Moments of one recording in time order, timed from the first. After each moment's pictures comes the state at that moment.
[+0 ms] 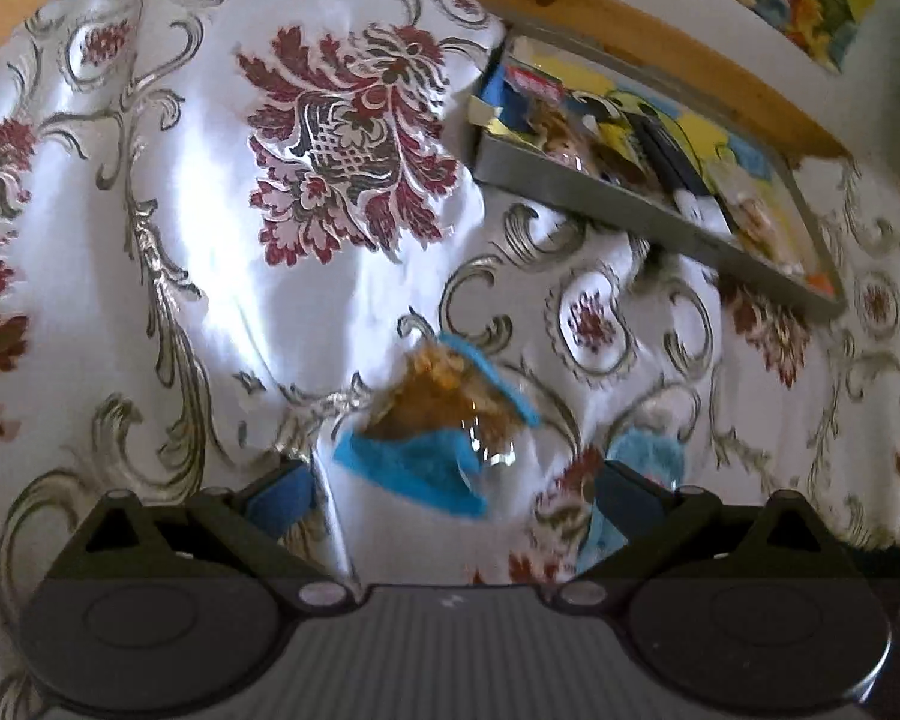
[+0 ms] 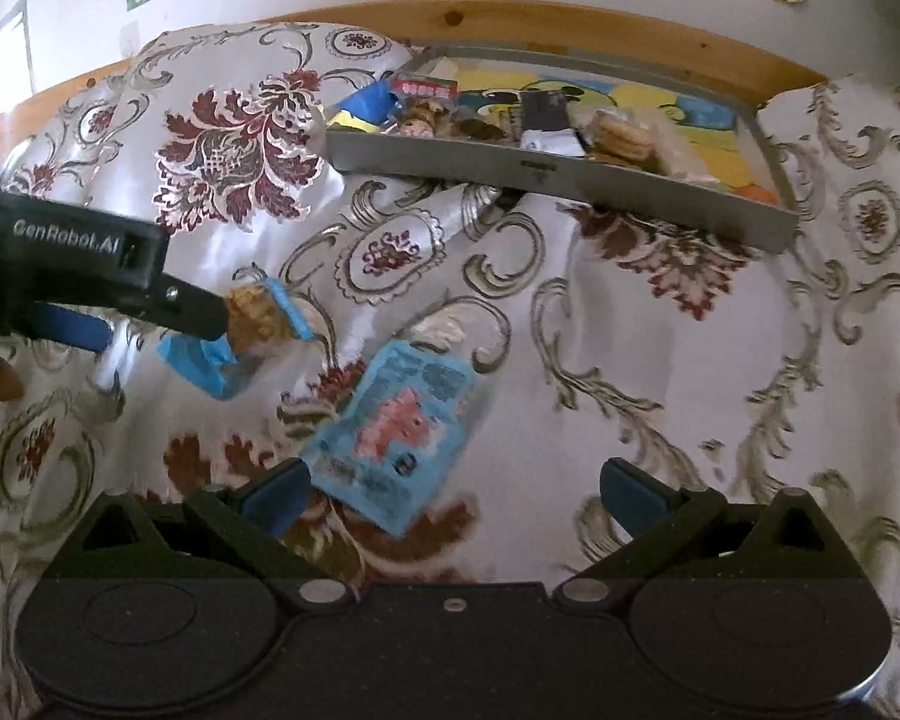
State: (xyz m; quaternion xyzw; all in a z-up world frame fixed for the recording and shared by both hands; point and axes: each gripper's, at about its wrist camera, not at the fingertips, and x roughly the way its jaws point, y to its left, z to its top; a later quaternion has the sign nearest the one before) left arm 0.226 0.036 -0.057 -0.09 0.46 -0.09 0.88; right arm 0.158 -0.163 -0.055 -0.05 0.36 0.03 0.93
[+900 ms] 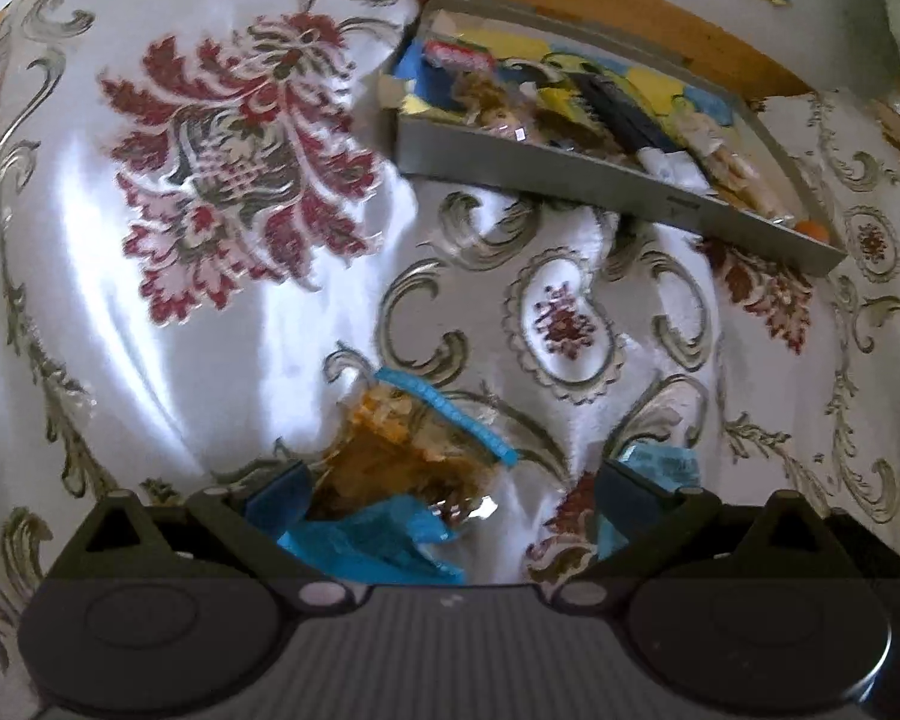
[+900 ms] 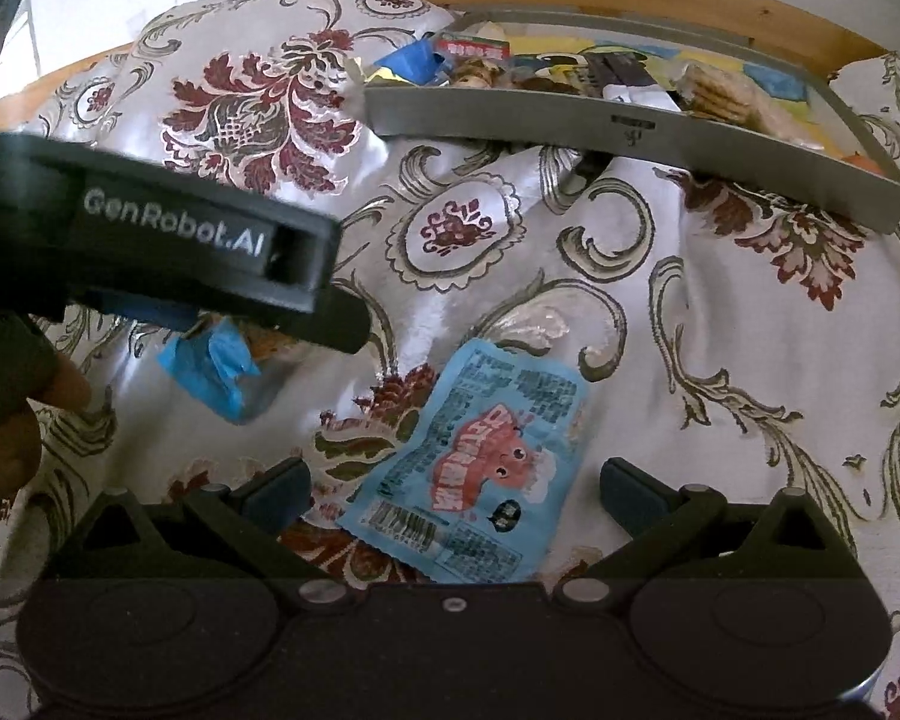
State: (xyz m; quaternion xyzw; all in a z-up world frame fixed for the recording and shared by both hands) left arm 0.256 0.005 -0.077 -0.02 0.45 -0.15 0.88; right arm 0.201 -0.137 -0.091 -0.03 0.36 0.06 0.93
